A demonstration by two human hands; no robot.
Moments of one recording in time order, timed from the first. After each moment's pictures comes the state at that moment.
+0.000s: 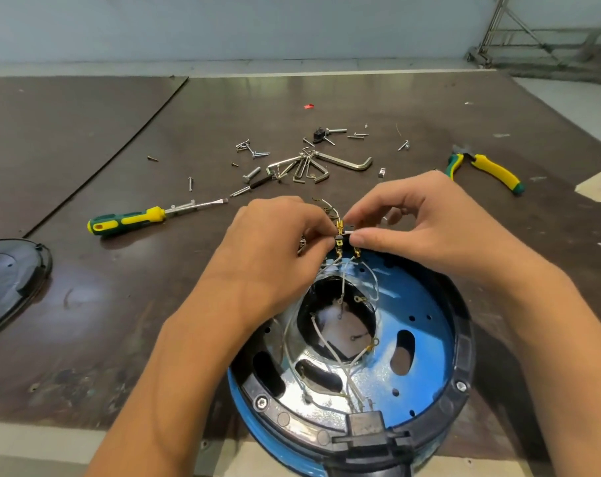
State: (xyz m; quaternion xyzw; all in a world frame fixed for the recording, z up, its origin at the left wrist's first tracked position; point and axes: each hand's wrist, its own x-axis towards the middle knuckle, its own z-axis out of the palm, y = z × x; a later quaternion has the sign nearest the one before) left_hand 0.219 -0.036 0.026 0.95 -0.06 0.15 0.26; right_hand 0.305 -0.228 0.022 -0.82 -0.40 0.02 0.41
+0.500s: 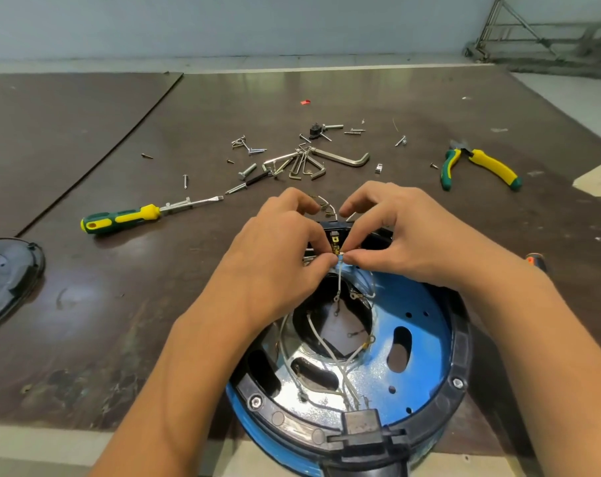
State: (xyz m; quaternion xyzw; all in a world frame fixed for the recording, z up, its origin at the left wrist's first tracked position) left_hand 0.226 -0.039 0.010 0.98 -0.04 0.07 0.20; right_hand 0.307 -0.222 0.008 -0.88 -0.39 0.04 0.27
